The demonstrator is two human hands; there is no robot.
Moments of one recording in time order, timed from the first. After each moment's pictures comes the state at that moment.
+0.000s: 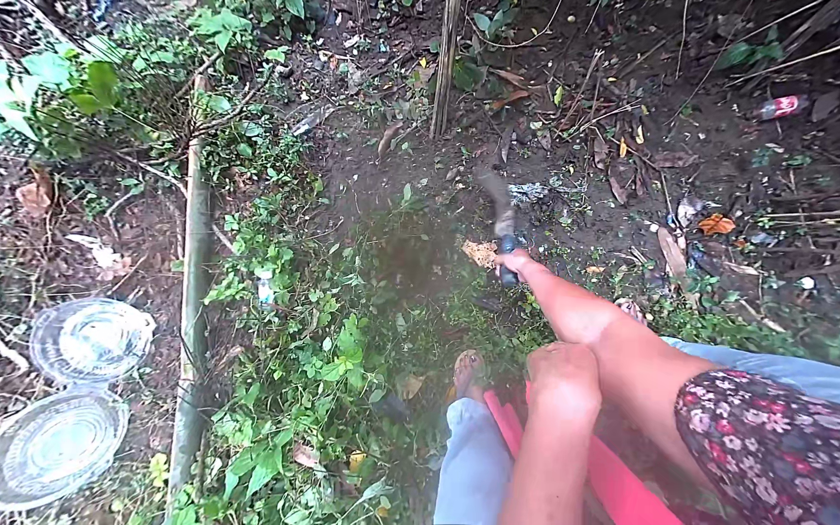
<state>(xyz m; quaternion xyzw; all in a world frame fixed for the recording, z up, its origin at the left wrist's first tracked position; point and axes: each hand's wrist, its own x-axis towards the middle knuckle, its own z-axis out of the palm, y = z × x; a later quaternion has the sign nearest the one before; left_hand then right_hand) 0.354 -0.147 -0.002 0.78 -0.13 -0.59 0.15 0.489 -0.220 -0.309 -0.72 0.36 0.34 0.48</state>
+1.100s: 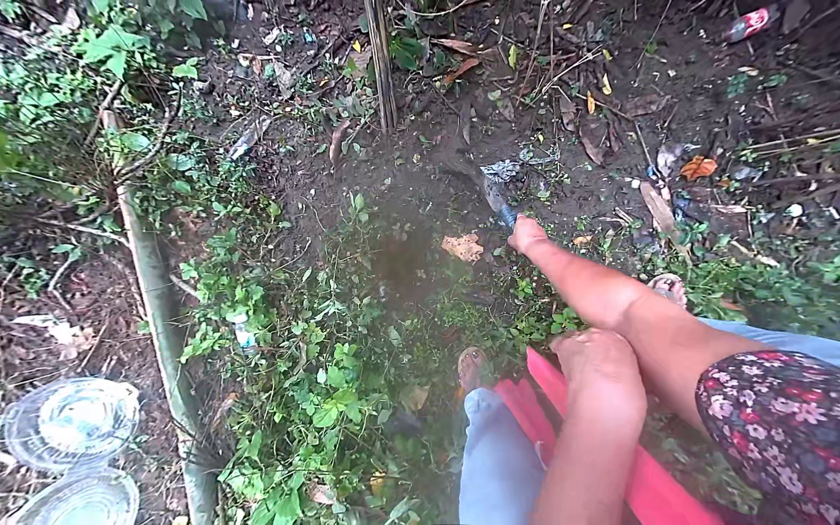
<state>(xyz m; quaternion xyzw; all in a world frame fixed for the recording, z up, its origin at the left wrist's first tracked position) 0.368 -0.190 -0.008 0.78 -0.18 -0.58 0.13 0.514 -0.271 -0.272 -0.88 0.27 0.35 0.18</state>
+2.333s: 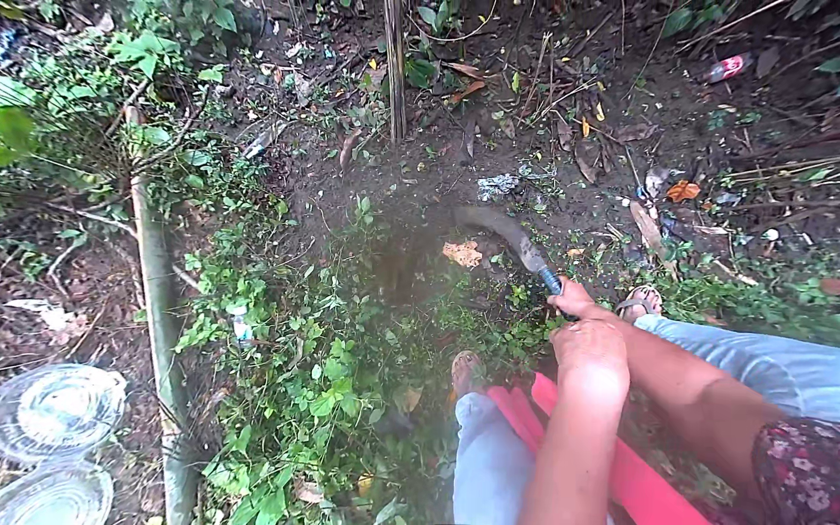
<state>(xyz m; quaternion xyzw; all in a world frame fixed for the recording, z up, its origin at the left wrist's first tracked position) 0.363 -0.193 -0.016 0.80 -0.19 -0.54 0.17 0.357 -0.355 -0.270 -0.85 0.24 0.32 0.35</state>
